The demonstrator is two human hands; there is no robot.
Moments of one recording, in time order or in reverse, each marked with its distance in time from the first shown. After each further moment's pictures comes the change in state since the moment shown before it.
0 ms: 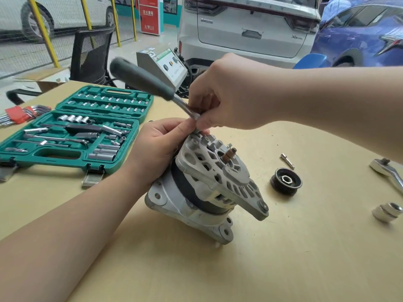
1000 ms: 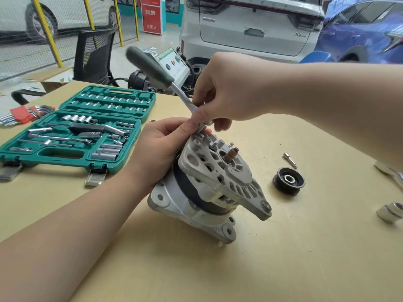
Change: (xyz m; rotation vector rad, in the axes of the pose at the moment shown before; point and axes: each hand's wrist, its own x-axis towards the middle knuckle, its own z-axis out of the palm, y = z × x) left_hand -0.004 0.003 0.003 -0.014 0.028 -0.021; right_hand 0.009 0.000 0.001 0.246 -0.063 0.189
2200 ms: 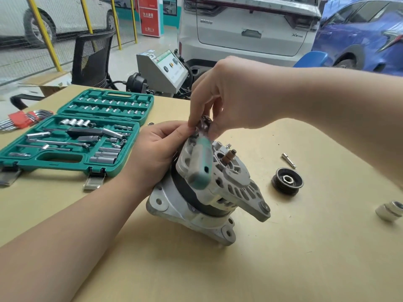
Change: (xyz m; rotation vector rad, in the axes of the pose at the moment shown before) left_hand -0.001 0.002 0.002 0.008 0.019 0.005; right_hand -0.011 0.011 -0.003 -0.049 -0.018 -0.218
